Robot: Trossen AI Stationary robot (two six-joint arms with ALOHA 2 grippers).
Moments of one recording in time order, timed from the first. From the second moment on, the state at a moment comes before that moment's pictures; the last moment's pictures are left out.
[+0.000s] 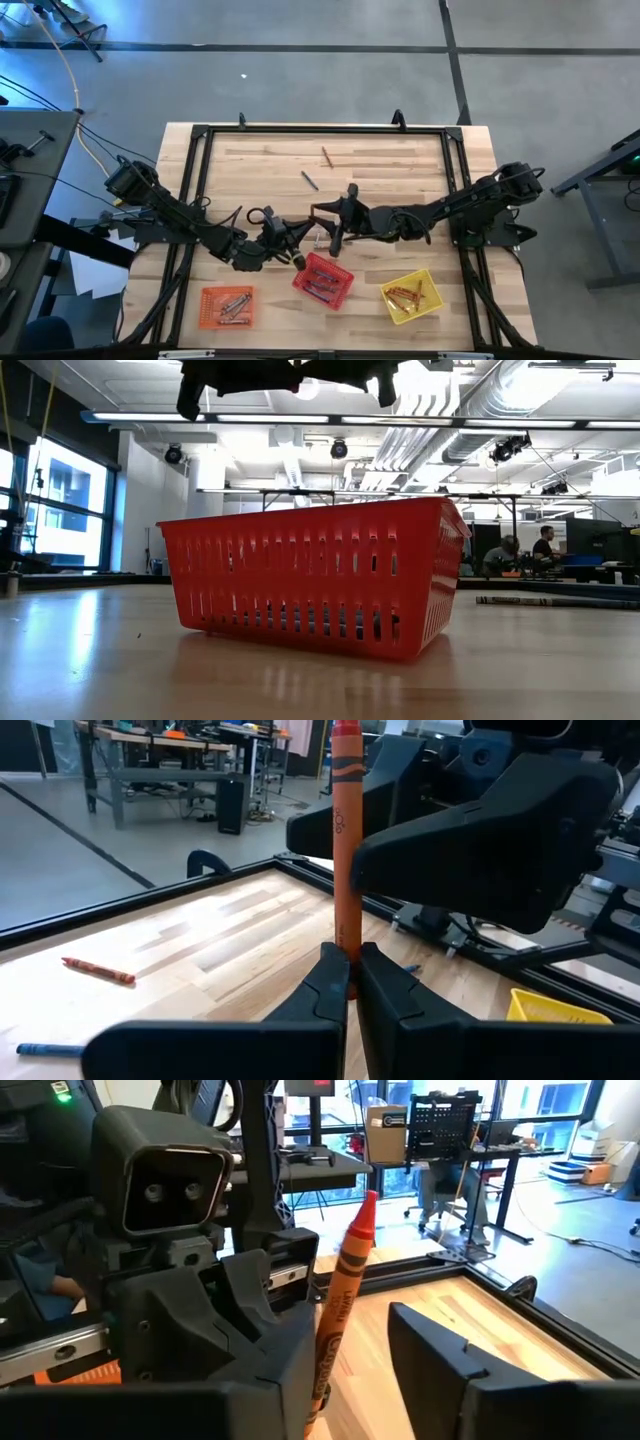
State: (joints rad) left arm -0.51 1.56 0.81 0.57 -1.08 -0.37; right arm 0.26 1.61 0.98 0.55 0.54 0.08
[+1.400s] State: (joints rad) left arm -0.51 1.56 0.81 0.58 -1.06 -0.21; right arm 0.48 1.32 0.98 -0.77 0.41 1.04
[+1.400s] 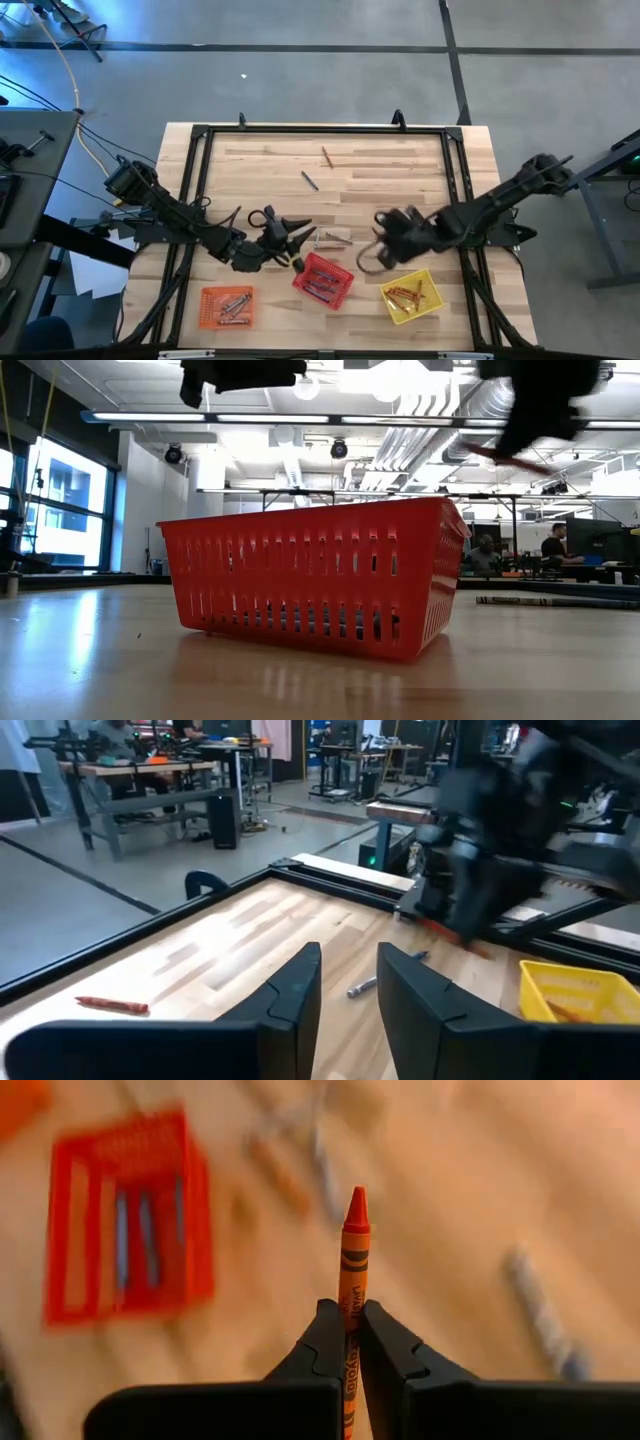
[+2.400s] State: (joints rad) left arm -0.49 1.56 0.81 0.58 -1.06 -0.21; right arm 0.83 1.54 0.98 -0.86 0.09 1.66
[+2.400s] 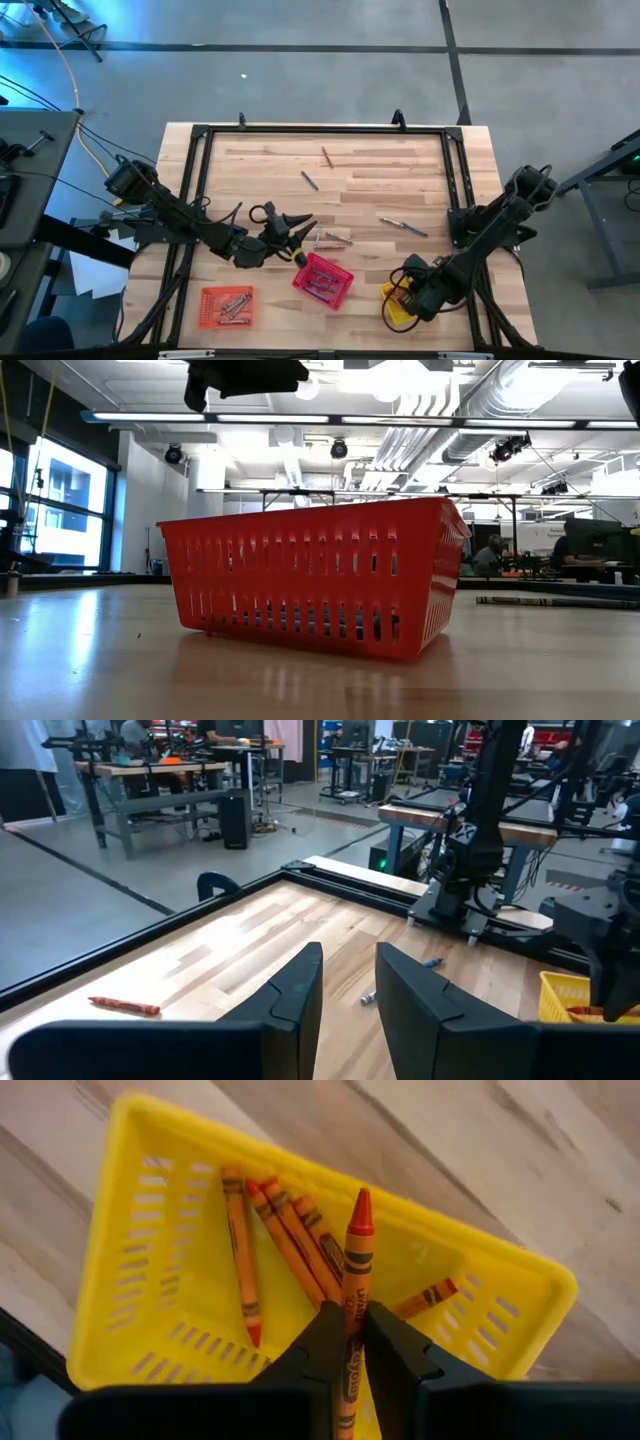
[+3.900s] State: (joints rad) left arm -0.49 1.56 0.81 0.57 -1.06 -0.21; right arm 0.25 1.32 0.73 -1.08 0.08 0.83
